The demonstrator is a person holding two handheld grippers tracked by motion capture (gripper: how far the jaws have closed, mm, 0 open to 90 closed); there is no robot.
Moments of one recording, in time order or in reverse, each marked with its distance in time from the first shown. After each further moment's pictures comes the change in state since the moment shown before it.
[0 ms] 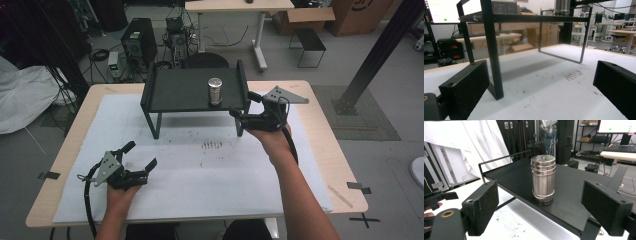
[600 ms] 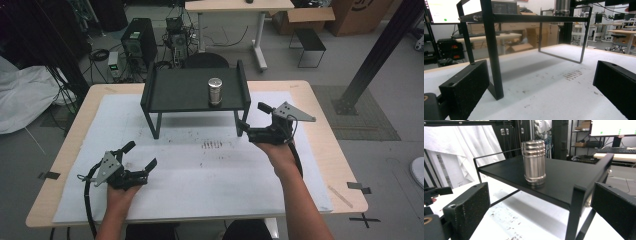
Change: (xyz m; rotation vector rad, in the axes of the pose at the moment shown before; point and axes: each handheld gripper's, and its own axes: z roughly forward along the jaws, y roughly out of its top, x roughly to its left) left arm 0.000 0.000 0.000 0.000 0.001 0.001; right arm -0.009 -0.043 -0.017 -0.058 -0.034 0.025
